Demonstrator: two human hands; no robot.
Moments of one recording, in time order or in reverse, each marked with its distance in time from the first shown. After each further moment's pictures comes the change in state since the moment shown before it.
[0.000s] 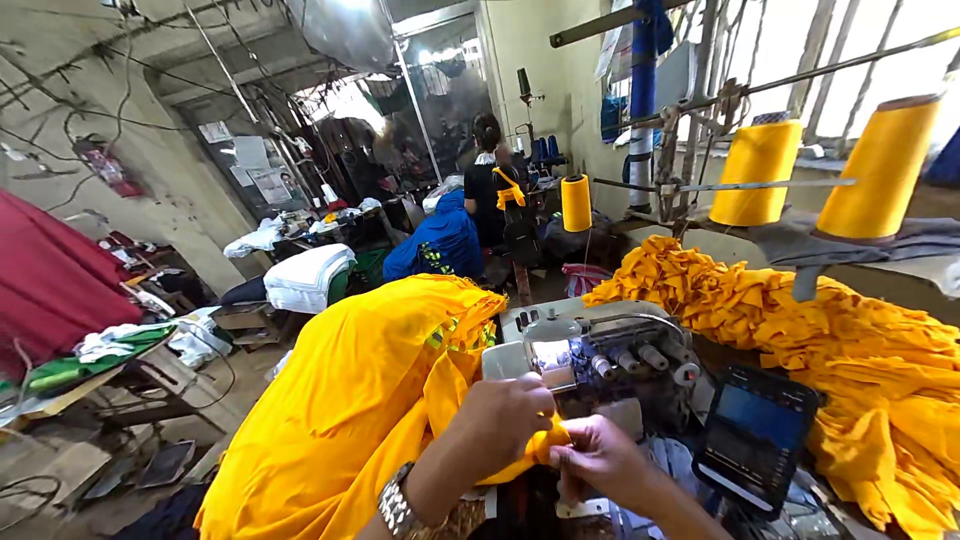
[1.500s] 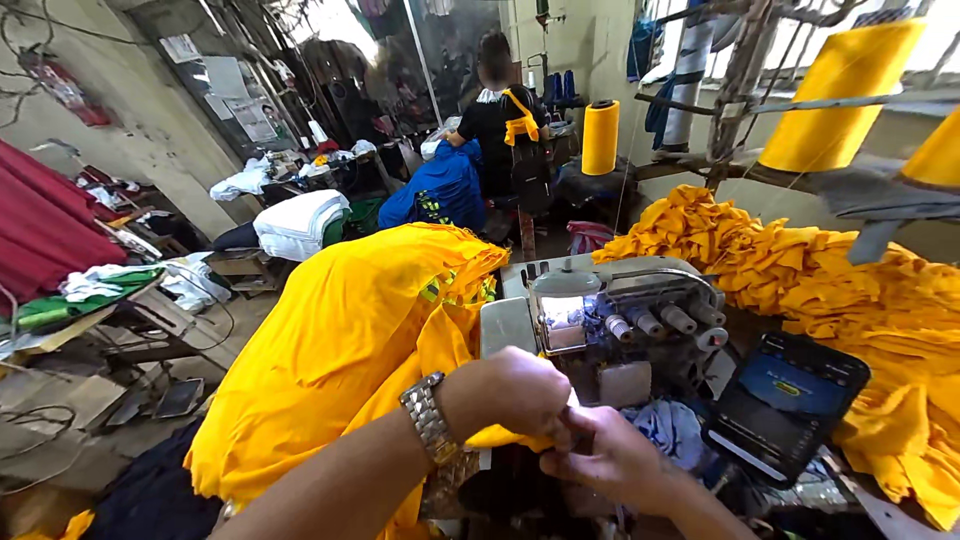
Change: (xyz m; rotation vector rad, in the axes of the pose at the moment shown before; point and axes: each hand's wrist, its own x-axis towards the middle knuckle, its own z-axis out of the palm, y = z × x) left_hand 0.038 0.011 -0.008 0.078 -0.617 0.125; right_hand -0.012 0.016 0.010 -0.293 -0.010 -0.115
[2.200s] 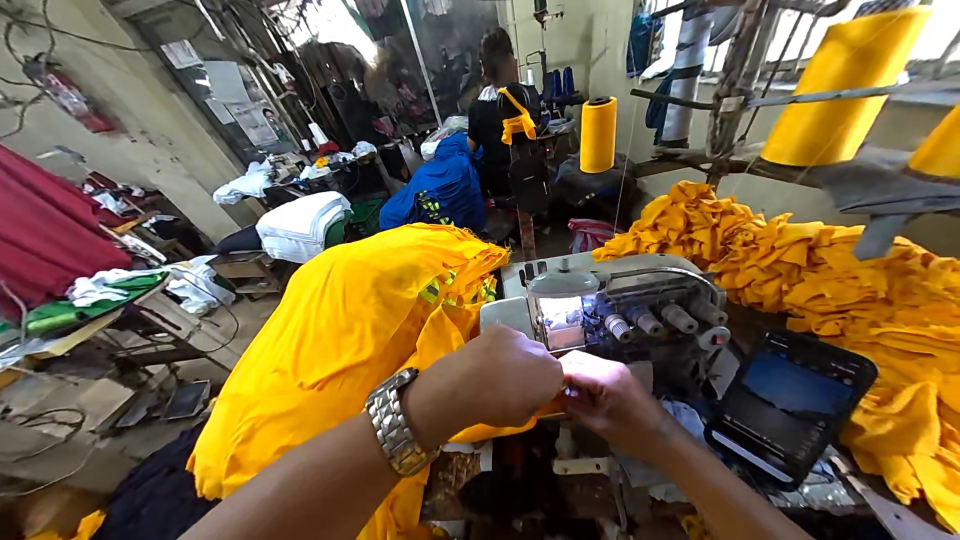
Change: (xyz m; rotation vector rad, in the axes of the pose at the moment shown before) left_hand -0.022 0.009 -0.026 0.242 0.012 -0.071; right_hand 0.029 0.010 -0.026 -0.280 0.216 -0.255
